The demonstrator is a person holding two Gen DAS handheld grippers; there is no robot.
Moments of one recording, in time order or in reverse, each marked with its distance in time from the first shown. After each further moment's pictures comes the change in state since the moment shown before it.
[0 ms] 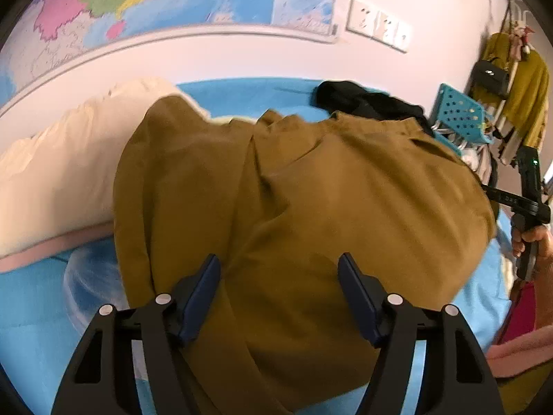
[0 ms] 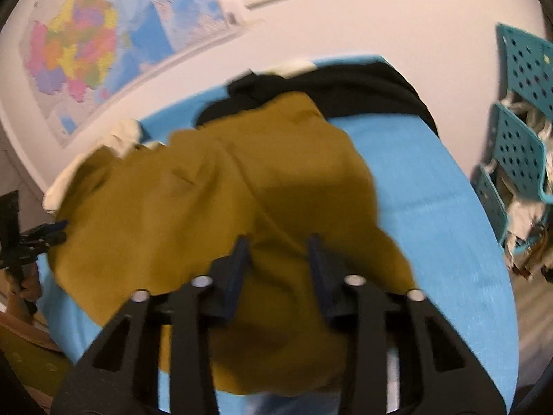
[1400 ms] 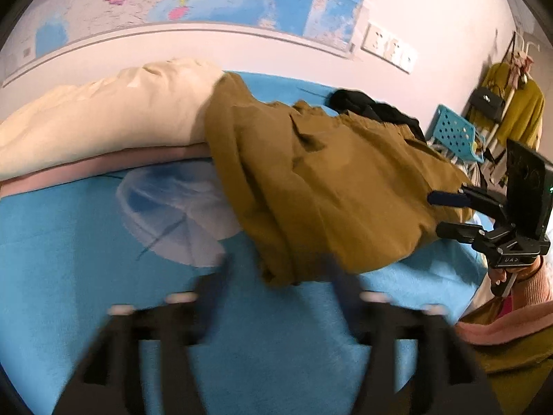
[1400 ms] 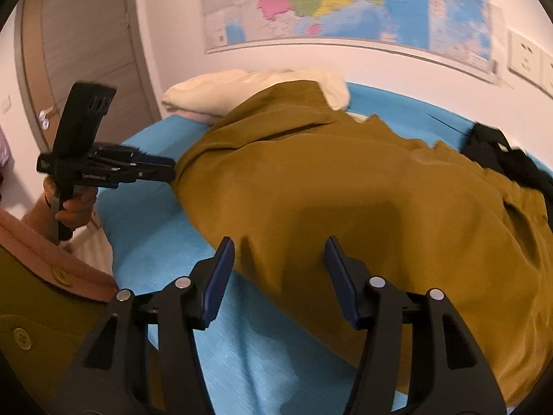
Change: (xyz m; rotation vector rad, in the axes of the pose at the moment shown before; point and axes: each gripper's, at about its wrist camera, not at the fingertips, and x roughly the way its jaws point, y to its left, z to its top) left arm -0.066 0.036 -0.071 -0.090 -0.047 -0.043; right arm 0.009 0.250 -0.050 -0.629 0.050 0.319
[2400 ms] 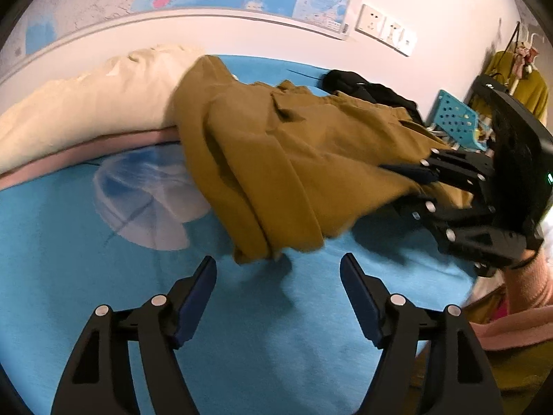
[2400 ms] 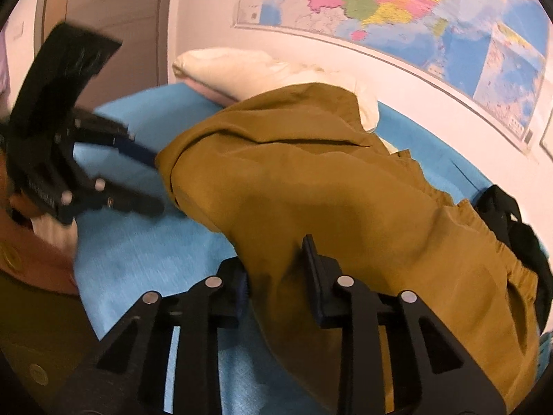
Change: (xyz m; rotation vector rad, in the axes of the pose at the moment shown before) left arm 0.009 -0.025 -0.004 -0.016 0.069 -0.011; right arm 0.038 0.017 0.028 -0.169 0.019 -0.046
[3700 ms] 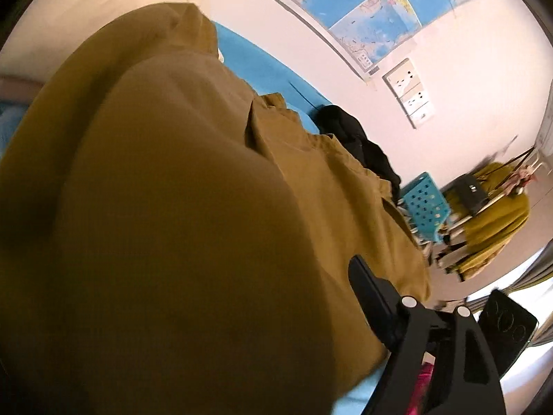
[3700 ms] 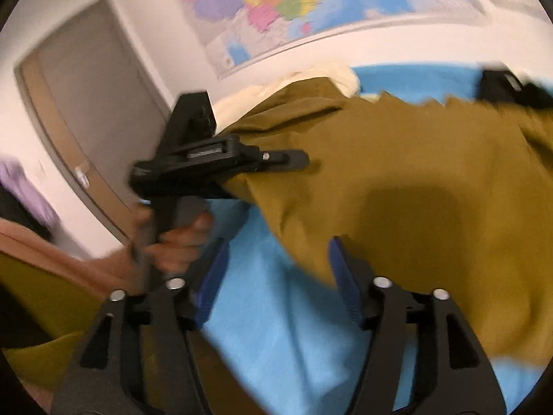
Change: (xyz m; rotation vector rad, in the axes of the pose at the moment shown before) left arm 0.078 -0.021 0.069 -0.400 -0.041 -0.248; right arm -0.079 -0.061 -0.084 0.591 -0.056 0.317
